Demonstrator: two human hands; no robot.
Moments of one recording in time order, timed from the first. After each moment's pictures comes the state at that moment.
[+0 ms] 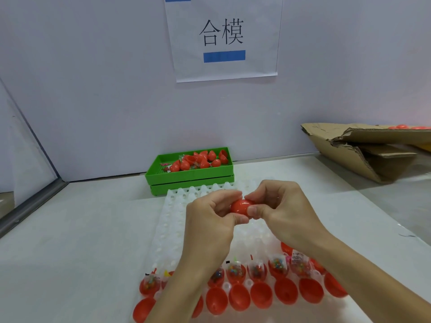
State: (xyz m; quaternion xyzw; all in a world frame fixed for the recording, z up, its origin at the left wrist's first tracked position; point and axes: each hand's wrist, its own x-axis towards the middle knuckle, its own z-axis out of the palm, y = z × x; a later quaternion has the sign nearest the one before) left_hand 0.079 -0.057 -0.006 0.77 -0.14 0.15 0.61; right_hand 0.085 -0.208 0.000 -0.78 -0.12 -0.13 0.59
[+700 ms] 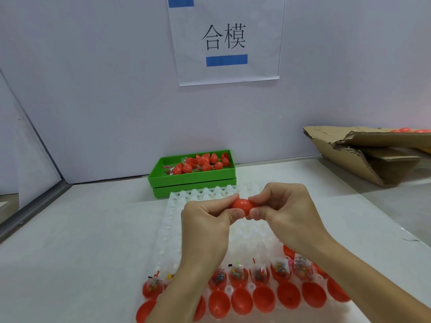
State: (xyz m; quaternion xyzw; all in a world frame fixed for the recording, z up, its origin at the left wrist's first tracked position) left_hand 0.079 -0.055 -0.004 0.73 -0.08 0.16 0.66; right_hand 0.082 -0.208 0.002 -0.76 -0.13 -0.17 0.62
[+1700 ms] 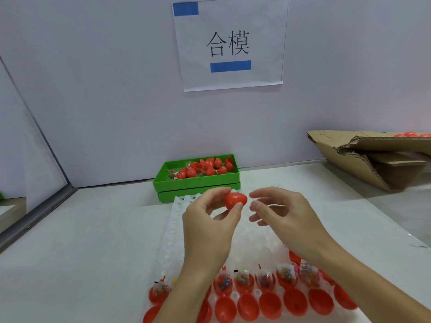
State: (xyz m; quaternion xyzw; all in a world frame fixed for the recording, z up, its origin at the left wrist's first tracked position) left_hand 0.083 -0.053 -0.003 0.74 -0.10 0.24 0.62; right_hand 0.085 -0.207 -0.003 -0.79 -0.11 -0.14 0.58
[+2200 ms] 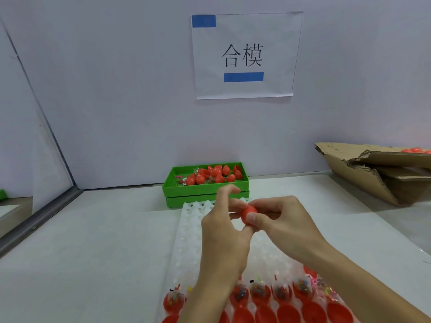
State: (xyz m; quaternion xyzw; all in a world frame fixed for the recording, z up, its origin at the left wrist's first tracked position) left_hand 0.084 -0.046 -0.004 0.78 -0.15 0.28 0.55; right_hand 0.094 -0.178 0.010 -0.81 -0.11 -0.11 0.56
